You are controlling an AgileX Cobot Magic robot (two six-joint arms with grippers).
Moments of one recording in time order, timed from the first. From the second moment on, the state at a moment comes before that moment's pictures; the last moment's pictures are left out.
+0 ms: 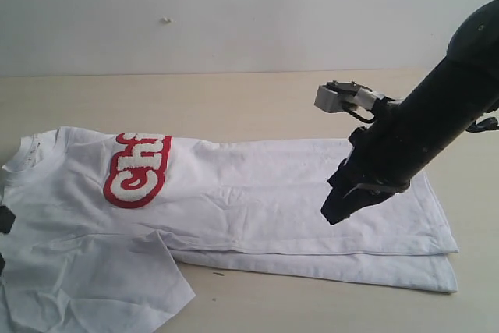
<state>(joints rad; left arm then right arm) 0.05 1.54 -0.73 -0.24 0.81 0.17 0.10 1.78 -1.03 0.70 1.00 -0.86</state>
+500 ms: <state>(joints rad) 0.05 1.47 -0.45 -0.49 0.67 0.28 0.10 1.78 -0.98 0.77 1.05 -0.92</state>
